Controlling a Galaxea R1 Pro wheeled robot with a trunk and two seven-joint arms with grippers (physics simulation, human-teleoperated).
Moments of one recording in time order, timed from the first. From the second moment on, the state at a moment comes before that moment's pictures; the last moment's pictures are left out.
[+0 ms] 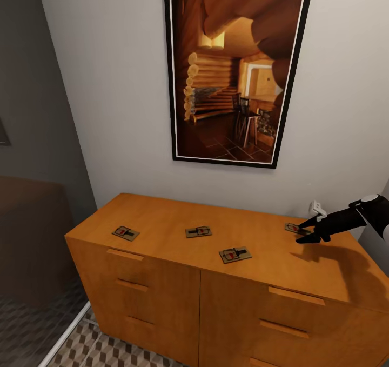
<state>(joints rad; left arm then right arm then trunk) 0.03 0.11 -0.01 0.08 0.00 -0.52 0.09 -1.31 -0.51 0.01 -0.14 0.62 0.04 1.46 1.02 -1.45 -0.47</state>
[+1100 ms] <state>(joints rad) 0.03 0.12 -0.01 0.08 0.00 -0.50 0.09 -1.31 -0.51 0.01 -0.15 0.61 0.04 1.45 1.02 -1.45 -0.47</state>
